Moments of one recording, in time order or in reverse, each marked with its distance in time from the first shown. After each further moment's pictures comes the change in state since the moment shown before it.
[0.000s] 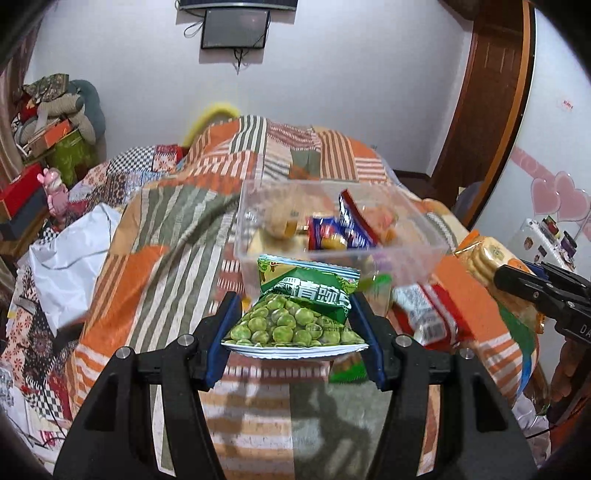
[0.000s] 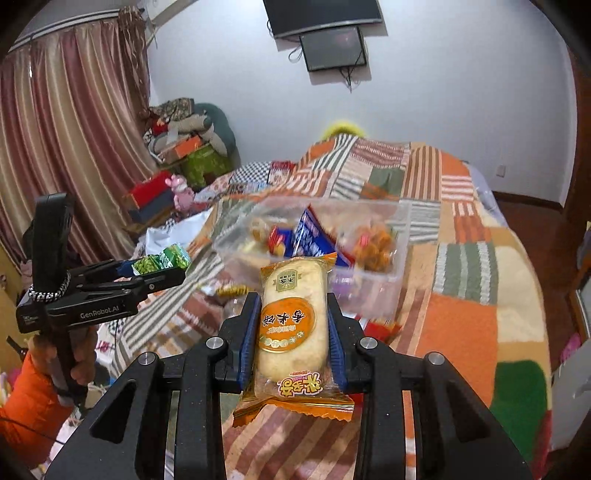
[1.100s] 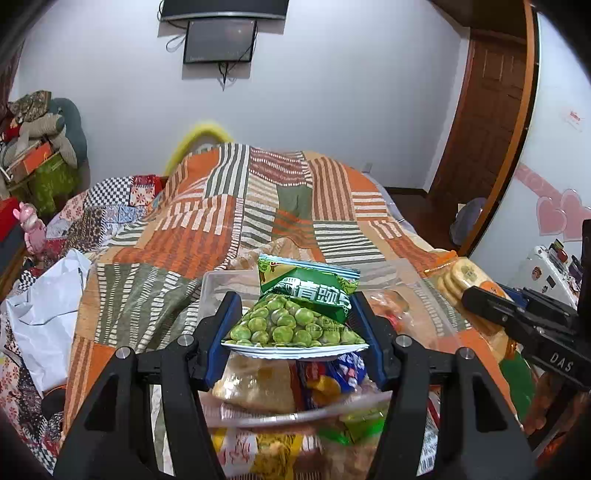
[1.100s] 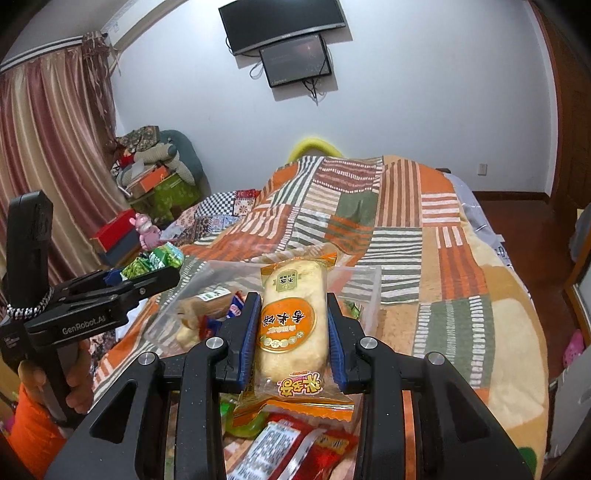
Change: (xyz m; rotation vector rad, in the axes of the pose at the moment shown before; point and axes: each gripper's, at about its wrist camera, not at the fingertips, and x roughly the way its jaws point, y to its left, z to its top) left arm 0.092 -0.015 0.104 0.016 -0.039 -0.020; right arm 0.062 -0.056 0.063 0.093 -0.050 -0.061
